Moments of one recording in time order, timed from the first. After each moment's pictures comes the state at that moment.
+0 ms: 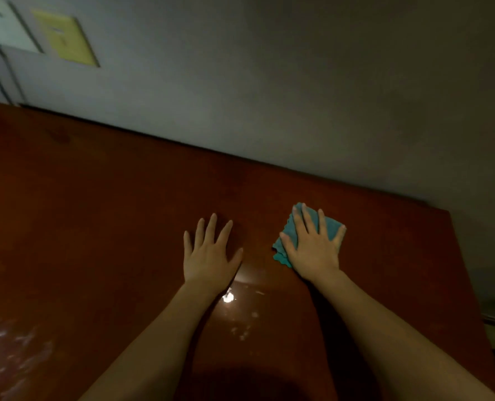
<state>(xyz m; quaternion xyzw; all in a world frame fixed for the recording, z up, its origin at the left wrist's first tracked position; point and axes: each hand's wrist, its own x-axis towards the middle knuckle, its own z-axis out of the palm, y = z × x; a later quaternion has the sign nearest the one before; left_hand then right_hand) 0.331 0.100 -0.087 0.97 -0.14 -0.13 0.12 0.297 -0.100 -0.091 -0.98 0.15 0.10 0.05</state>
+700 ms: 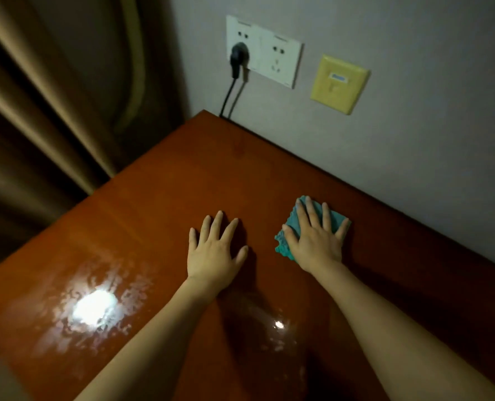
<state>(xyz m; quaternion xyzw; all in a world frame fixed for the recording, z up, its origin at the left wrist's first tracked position) 0.480 0.454 -0.085 0.98 0.03 -0.11 0.14 0.528 0.259 -0.091 -0.99 -0.02 0.11 0.01</state>
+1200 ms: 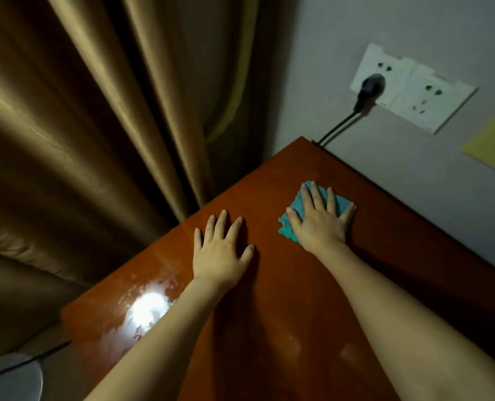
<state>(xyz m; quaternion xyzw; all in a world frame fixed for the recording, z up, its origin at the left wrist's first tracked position) 0.530 0.622 -0.081 0.97 0.14 -0.10 0.16 0.646 0.455 -0.092 -0.99 -0.12 0.10 0.01</state>
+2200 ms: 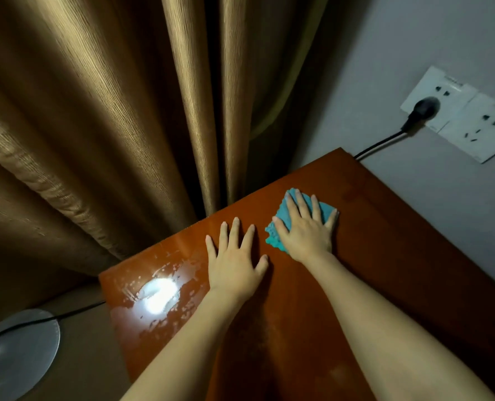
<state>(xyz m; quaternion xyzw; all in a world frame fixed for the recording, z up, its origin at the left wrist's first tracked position) 0.489 0.630 -0.084 0.96 0.21 -0.07 0.19 0.613 0.524 -0.090 -0.97 -0.23 0.09 -0.01</state>
